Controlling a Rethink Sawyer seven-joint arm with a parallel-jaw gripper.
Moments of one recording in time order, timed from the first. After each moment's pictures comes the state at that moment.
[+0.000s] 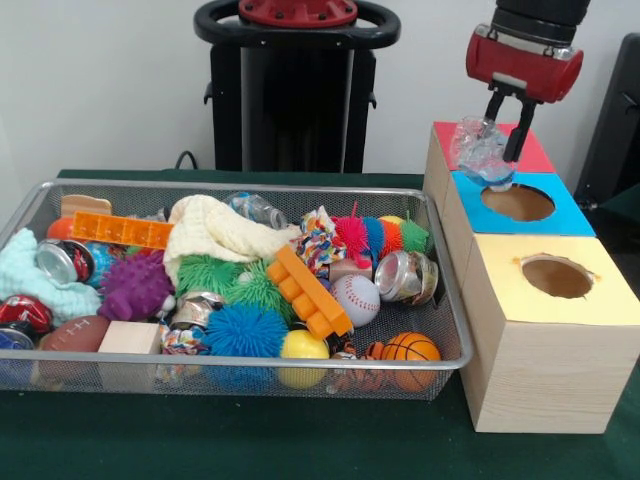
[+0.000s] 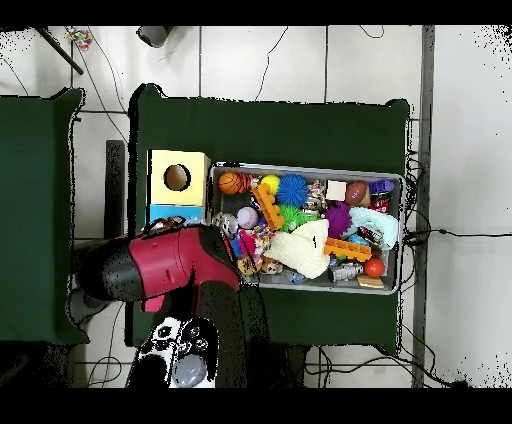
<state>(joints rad) 0.15 -0.80 -0.08 1.68 -0.22 0.60 2.70</state>
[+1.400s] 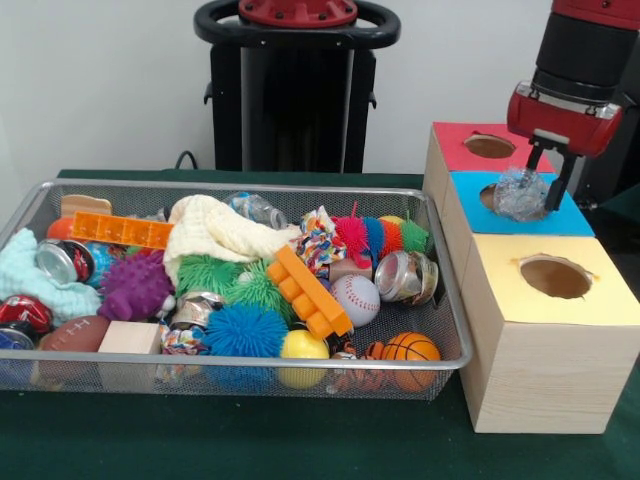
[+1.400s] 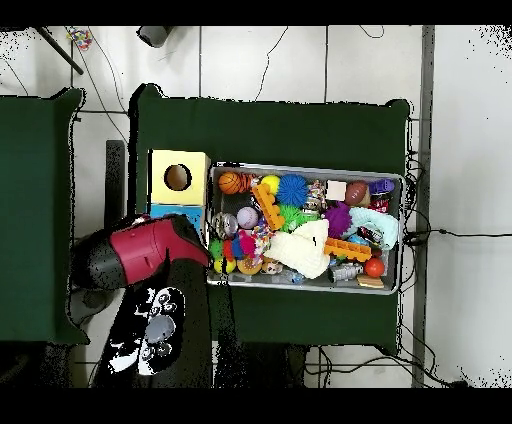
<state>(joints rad) 0.22 -0.66 -0.08 1.60 -0.19 0.53 2.70</state>
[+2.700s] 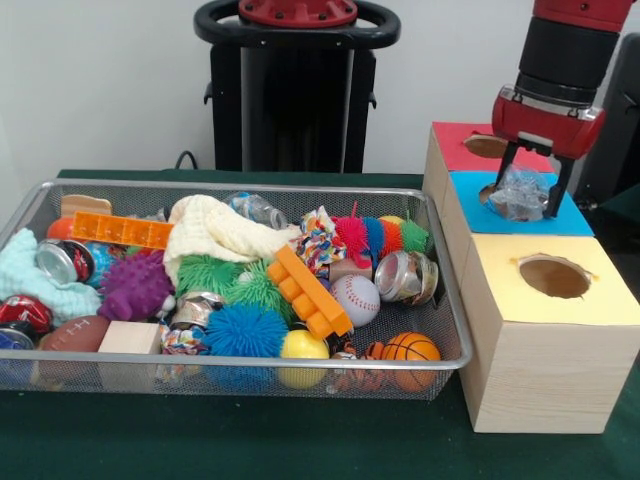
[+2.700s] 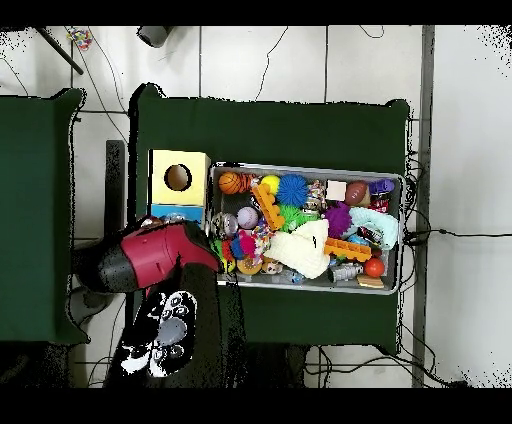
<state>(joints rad) 0.20 -0.66 -0.09 1.64 -0.18 0.47 2.70</state>
